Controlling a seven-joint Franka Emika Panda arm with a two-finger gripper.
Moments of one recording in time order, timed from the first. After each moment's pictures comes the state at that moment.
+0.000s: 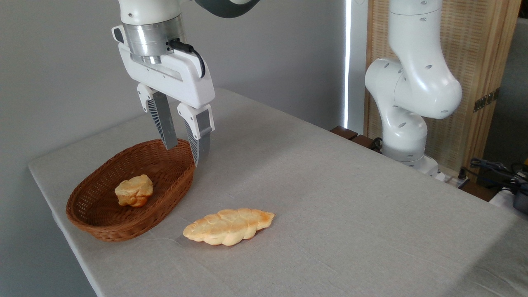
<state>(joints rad) -0.12 0.06 -0.02 -1.60 -0.07 1.69 0.52</state>
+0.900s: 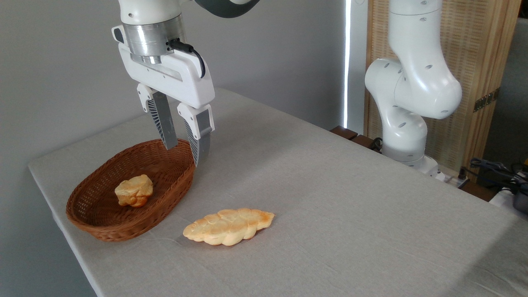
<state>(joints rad) -0.12 0.06 -0.02 -1.60 -0.07 1.69 0.52</state>
